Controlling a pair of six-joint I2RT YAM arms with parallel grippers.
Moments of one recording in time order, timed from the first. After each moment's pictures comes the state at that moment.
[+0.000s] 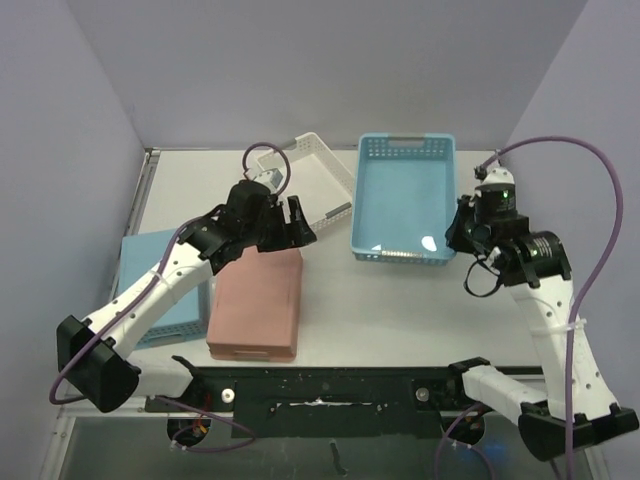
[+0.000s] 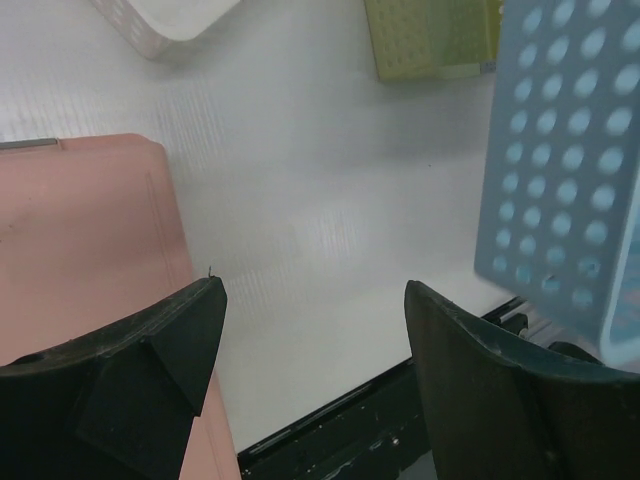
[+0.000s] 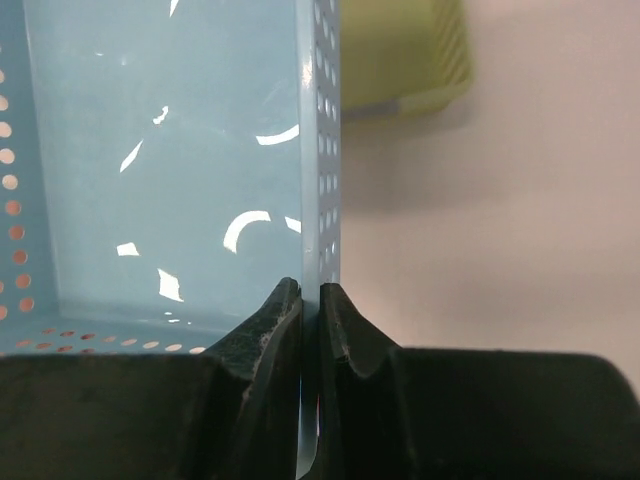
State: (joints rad) left arm -0.64 1.32 1.21 -0.56 0.07 -0.71; right arm 0.23 1.09 1.42 -1.06 0.23 0.33
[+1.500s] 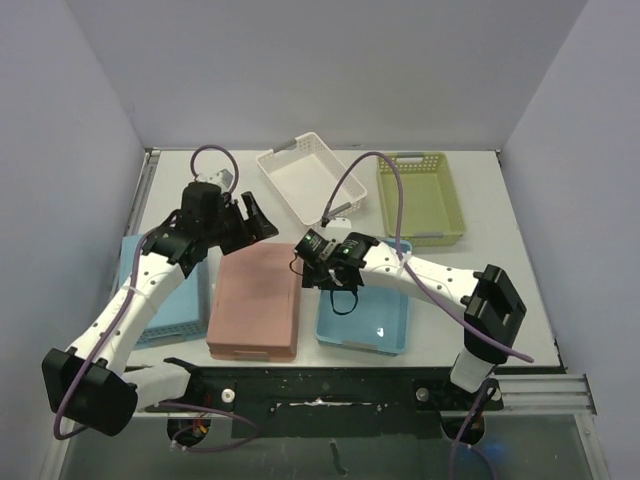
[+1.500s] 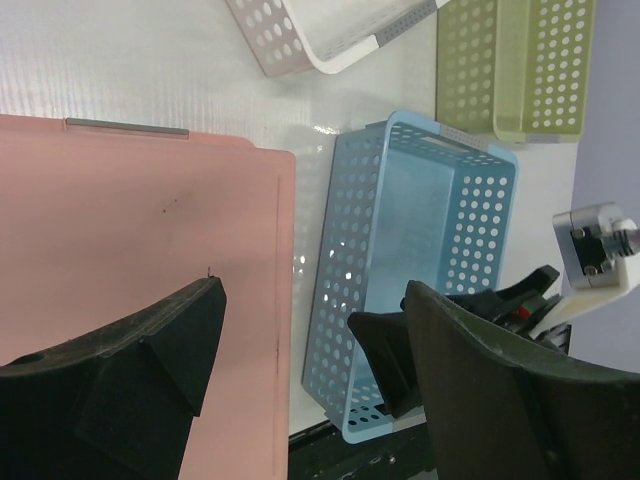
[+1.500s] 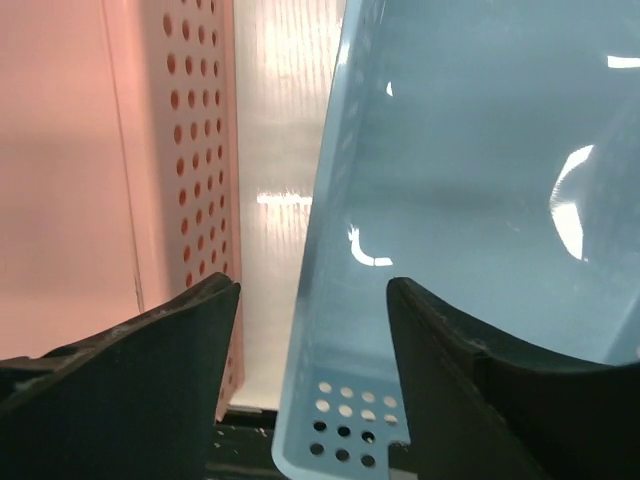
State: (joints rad) left arm -0.36 1.19 1.10 -0.58 0.18 -0.70; right arm 1.00 1.68 1.37 -0.88 0.38 0.96
